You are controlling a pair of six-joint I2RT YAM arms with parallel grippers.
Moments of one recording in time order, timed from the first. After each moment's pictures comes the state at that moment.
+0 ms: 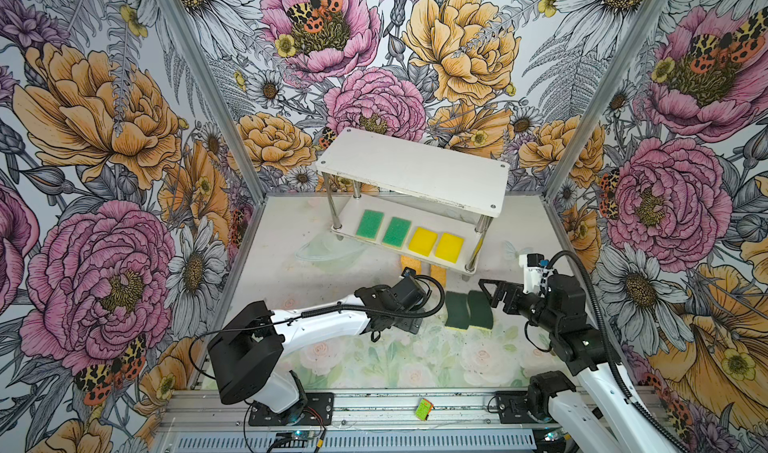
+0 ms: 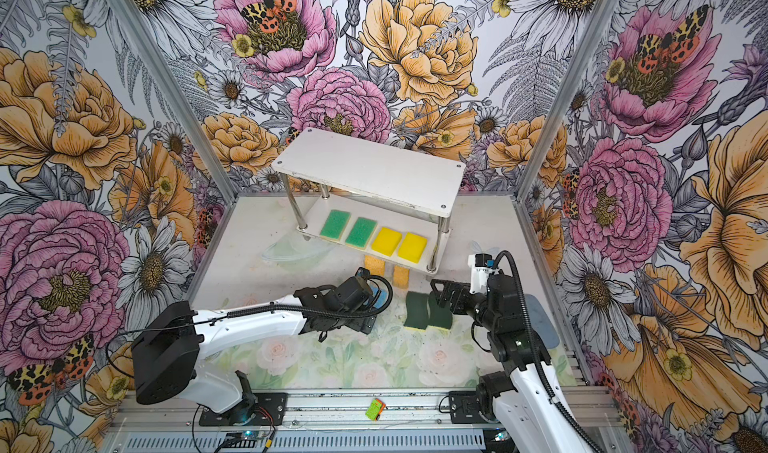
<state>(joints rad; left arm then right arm) -1.01 1.50 0.93 -0.48 -0.24 -0.50 0.17 0.59 0.53 -0.46 -0.37 0.46</state>
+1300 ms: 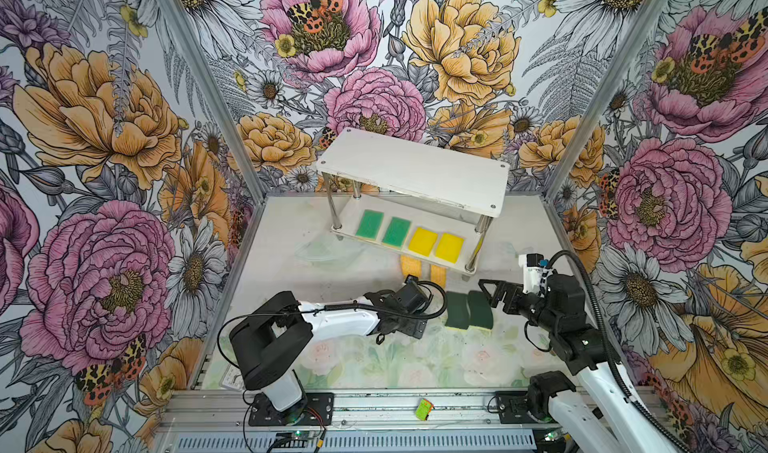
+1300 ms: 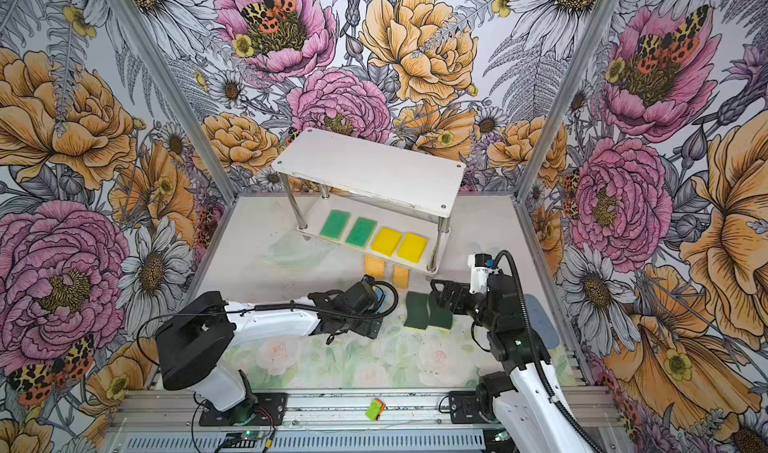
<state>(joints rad) -1.00 1.64 0.89 -0.34 -0.18 -0.54 0.17 0.60 0.53 -0.46 -0.37 0.46</state>
